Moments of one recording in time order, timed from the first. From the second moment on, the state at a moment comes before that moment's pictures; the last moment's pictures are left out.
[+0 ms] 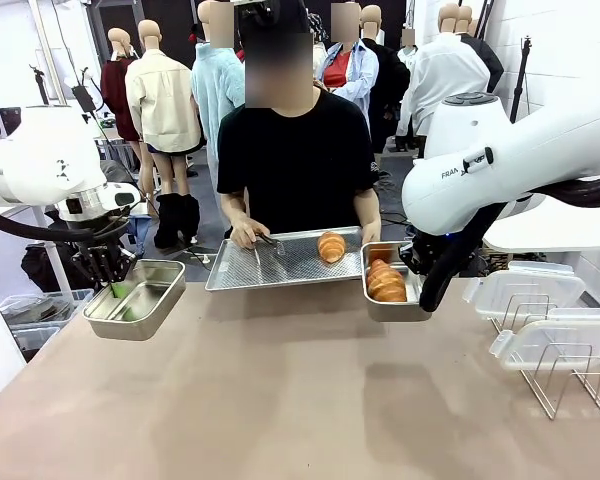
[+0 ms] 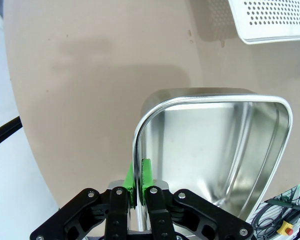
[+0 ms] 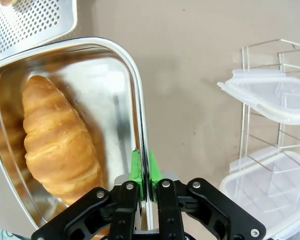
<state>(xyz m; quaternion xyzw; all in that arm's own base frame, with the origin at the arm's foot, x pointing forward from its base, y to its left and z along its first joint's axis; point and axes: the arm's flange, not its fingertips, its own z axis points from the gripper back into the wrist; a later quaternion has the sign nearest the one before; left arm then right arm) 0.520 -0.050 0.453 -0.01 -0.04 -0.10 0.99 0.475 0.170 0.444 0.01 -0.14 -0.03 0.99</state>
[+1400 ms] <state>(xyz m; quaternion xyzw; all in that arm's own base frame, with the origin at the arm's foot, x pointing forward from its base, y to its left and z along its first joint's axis) 0.520 -0.050 0.452 -0.01 -0.04 -0.10 0.99 0.503 0.184 0.320 0.00 -0.08 -0.02 1.00</state>
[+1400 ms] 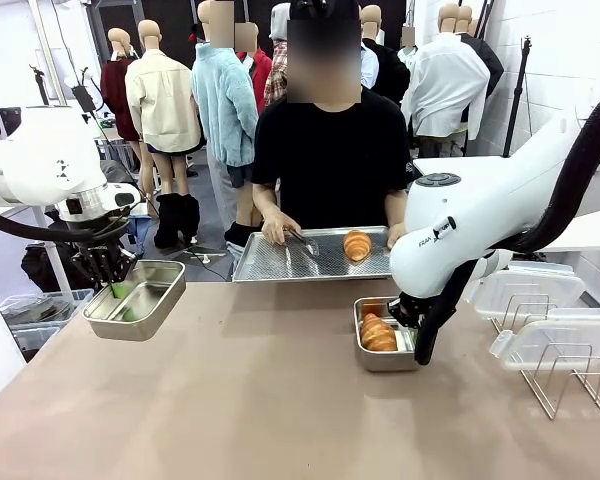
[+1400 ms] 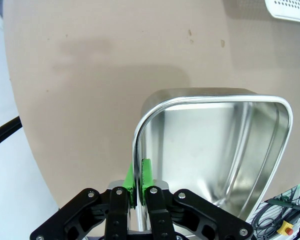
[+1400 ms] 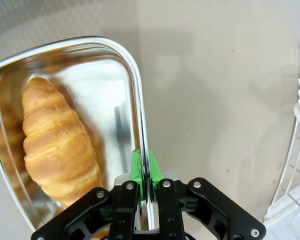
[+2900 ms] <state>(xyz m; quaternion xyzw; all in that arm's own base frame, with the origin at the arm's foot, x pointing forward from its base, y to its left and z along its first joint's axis) 0.520 -0.050 0.452 -0.01 -0.04 -0.10 0.99 0.492 0.188 0.400 0.00 -0.14 -0.01 0.99</state>
